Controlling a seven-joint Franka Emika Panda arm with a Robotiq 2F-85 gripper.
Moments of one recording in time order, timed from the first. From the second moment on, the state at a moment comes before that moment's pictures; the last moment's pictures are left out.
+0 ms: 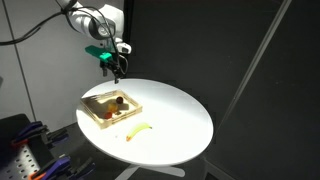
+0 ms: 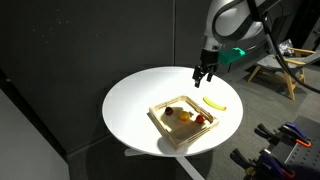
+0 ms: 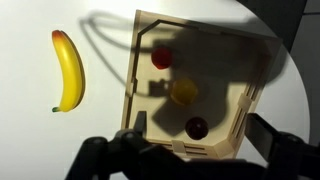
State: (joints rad) arm 0.08 0.10 0.05 -2.31 0.09 2.44 0.01
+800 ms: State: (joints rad) arm 0.08 0.24 0.05 -2.22 0.09 2.45 0.01
